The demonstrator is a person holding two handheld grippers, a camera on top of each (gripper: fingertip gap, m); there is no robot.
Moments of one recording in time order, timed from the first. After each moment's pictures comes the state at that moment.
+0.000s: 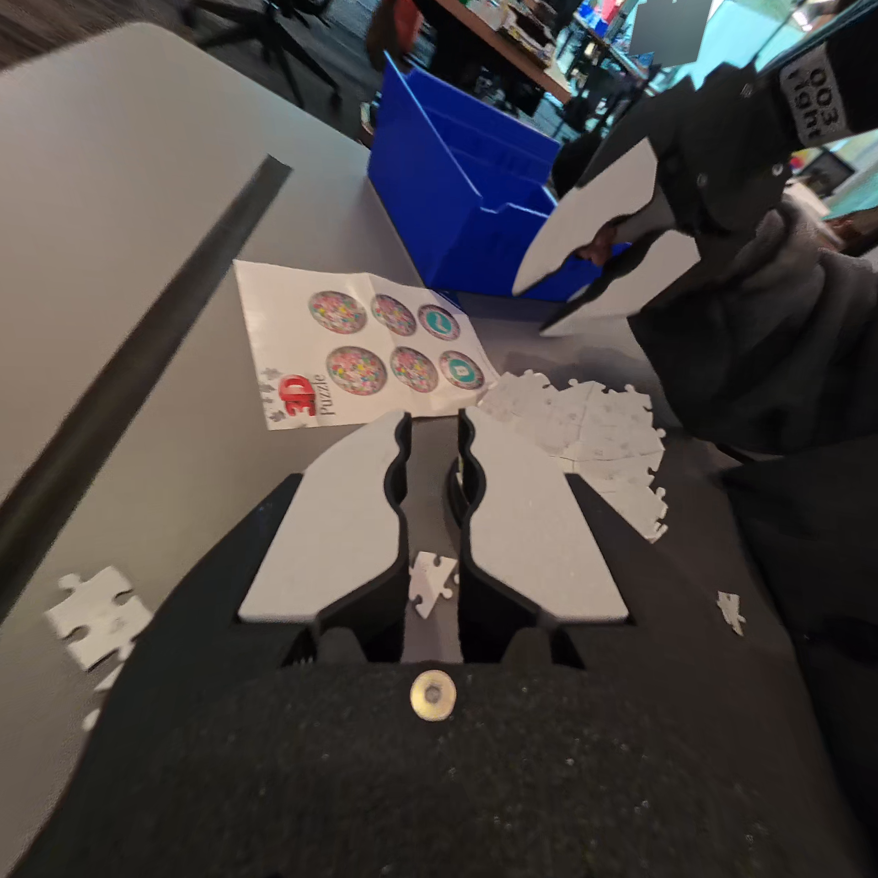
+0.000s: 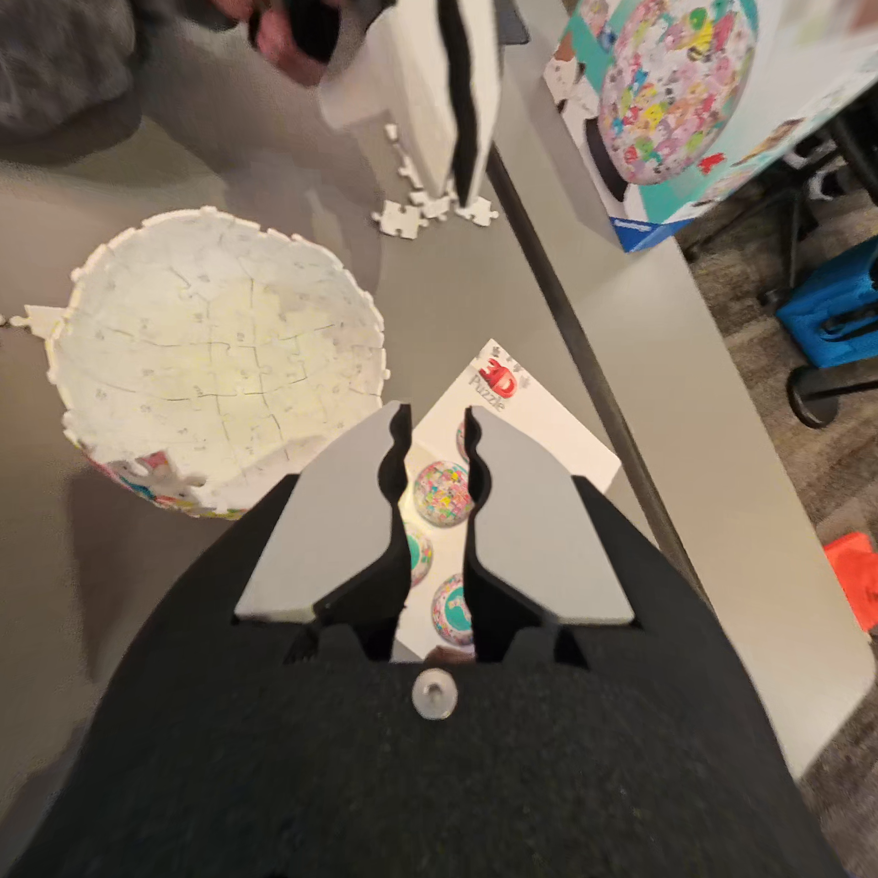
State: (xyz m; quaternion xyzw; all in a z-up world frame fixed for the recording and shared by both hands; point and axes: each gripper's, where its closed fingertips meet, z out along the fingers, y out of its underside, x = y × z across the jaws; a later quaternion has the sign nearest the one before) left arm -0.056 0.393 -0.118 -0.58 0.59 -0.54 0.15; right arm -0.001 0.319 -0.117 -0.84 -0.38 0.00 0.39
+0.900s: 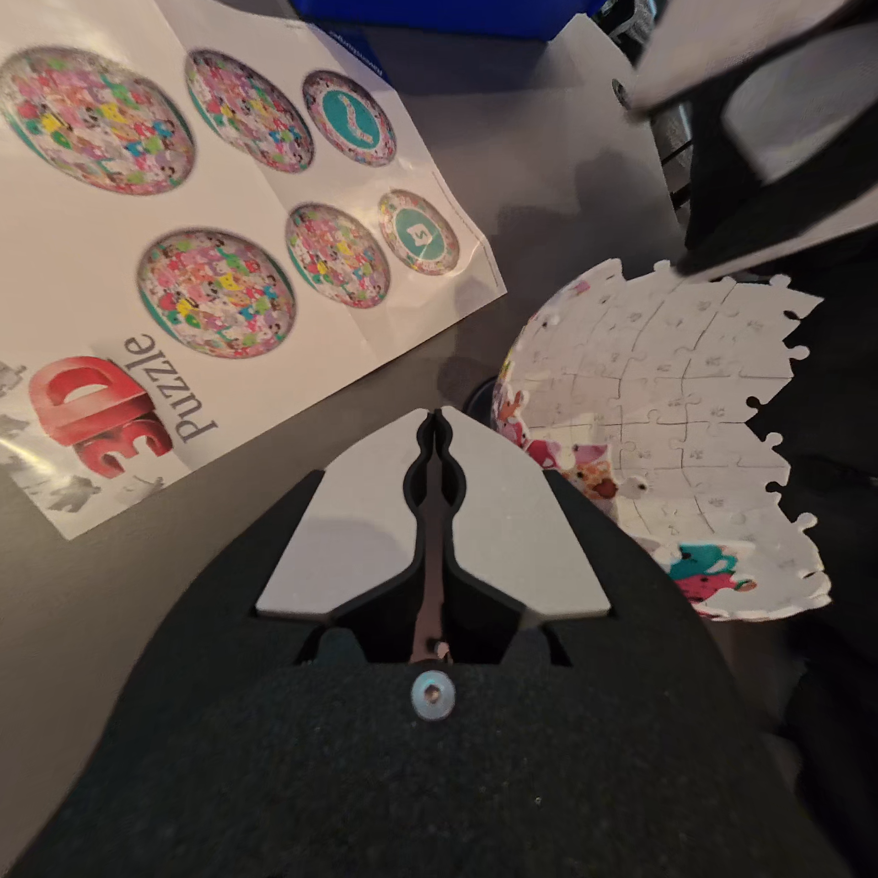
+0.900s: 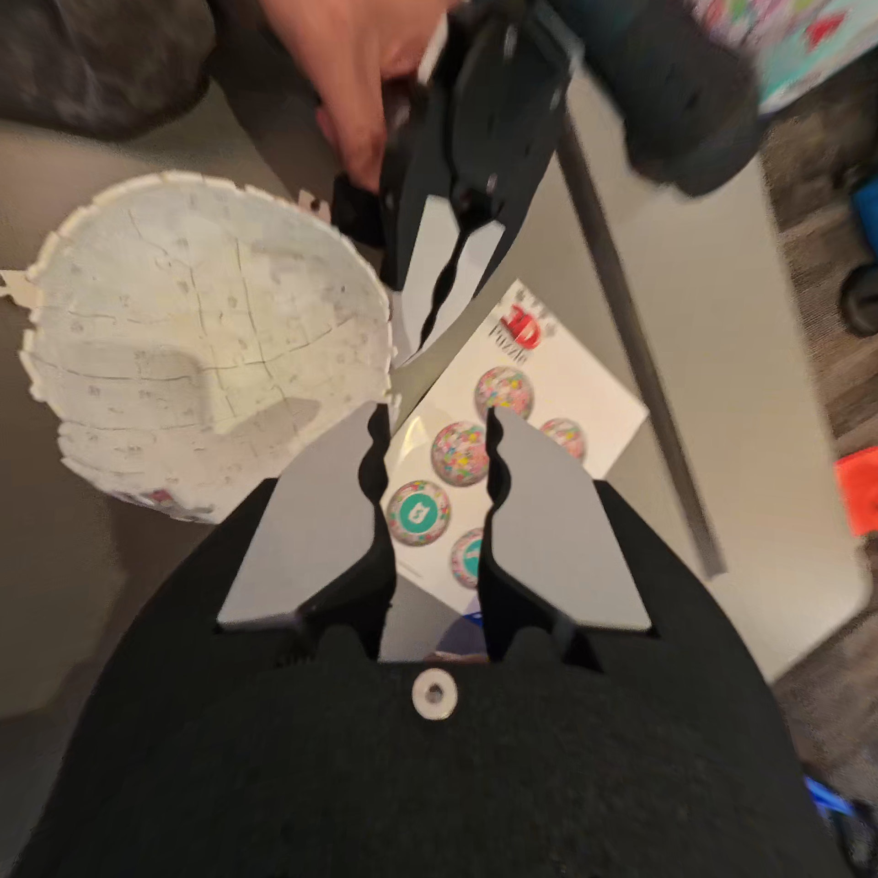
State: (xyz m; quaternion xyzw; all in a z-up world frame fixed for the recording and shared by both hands) left arm -0.025 0.326 -0.211 -0.50 0.73 -0.47 -0.08; right arm -0.004 0.316 -0.131 -0.89 -0.37 -0.03 0.28
